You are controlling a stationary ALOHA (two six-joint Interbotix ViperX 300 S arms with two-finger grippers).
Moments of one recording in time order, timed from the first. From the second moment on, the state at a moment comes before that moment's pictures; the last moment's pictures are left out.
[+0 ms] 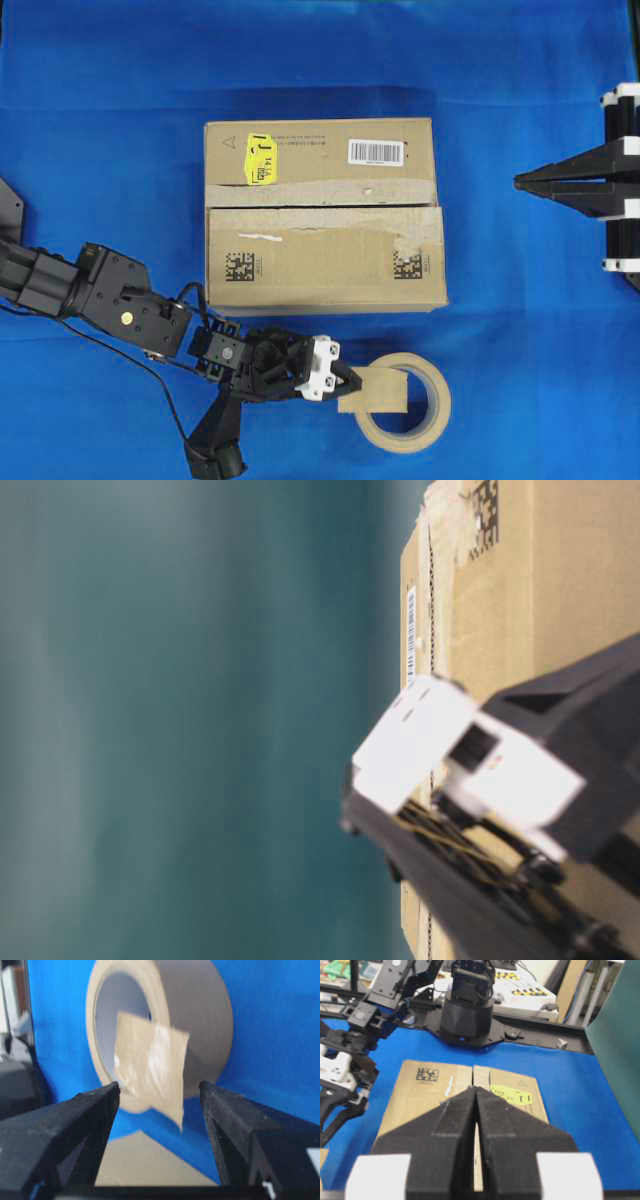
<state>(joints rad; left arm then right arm) -0.35 0.28 0.53 -0.02 -0.31 1.39 0.00 -0.93 1.17 0.00 -0.25 -0.01</state>
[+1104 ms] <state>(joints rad) -0.35 0.16 0.52 -0.03 -0.27 1.40 0.00 -0.92 1.17 0.00 -0.24 0.00</state>
